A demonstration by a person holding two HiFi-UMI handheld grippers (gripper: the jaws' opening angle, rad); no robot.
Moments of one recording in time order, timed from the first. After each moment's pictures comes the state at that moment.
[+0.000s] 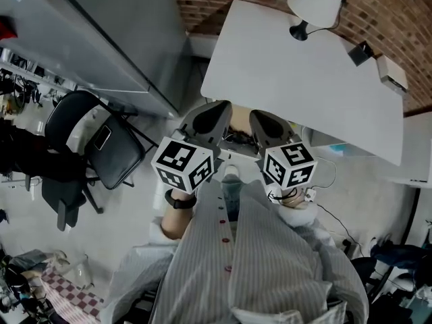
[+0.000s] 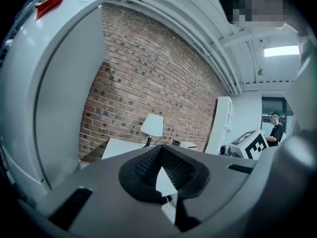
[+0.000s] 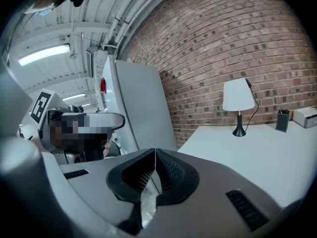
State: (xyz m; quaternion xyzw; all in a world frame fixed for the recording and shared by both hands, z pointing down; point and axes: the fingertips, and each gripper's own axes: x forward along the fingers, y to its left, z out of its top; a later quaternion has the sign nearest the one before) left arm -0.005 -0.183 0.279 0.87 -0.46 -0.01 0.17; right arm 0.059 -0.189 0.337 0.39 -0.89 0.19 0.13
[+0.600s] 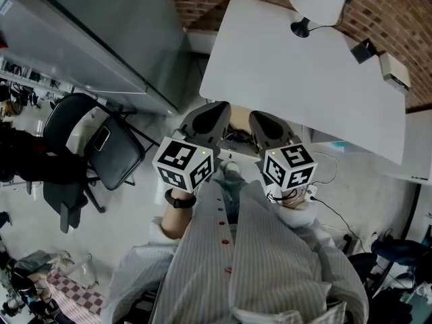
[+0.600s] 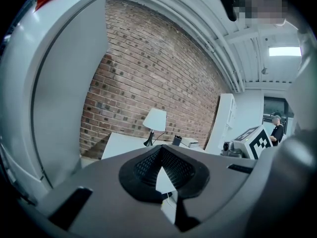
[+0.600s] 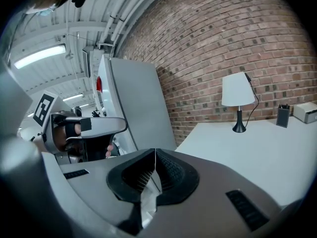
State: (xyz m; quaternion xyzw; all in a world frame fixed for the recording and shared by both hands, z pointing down) left arm -0.008 -0.205 0.302 0.87 -0.45 0.01 0.19; right arm 0.057 -0.204 0.351 0.40 -0.89 0.21 0.13
